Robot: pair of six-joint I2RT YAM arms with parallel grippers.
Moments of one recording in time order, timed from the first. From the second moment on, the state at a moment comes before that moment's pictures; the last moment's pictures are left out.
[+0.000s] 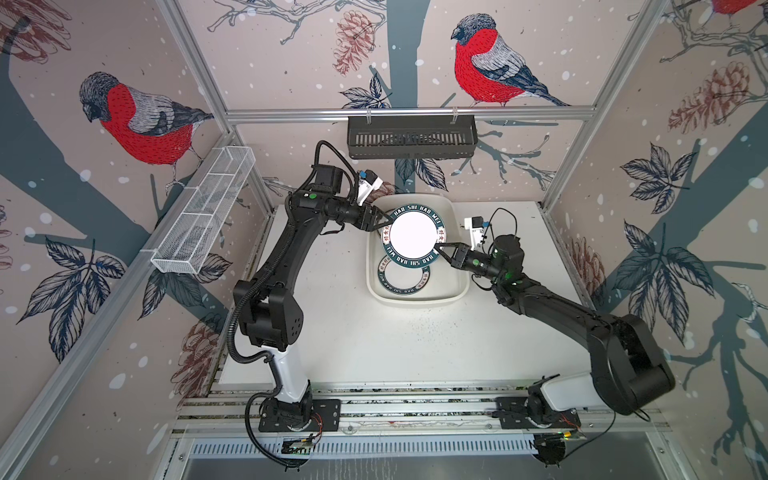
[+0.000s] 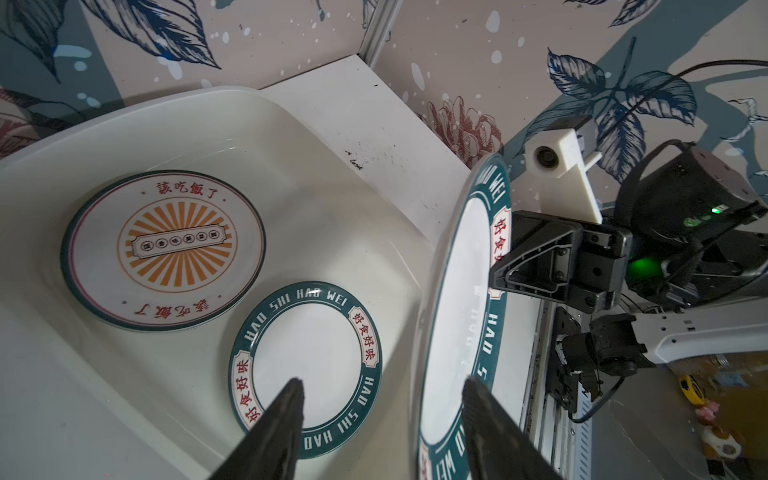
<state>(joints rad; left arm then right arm) -0.21 1.85 1.90 -0.89 0.84 0.19 0.39 1.43 0.77 0.53 -0.63 0.79</state>
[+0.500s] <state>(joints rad) -0.10 1.72 1.86 -0.85 0.72 0.16 0.34 1.56 0.94 0.12 -0.64 0.60</state>
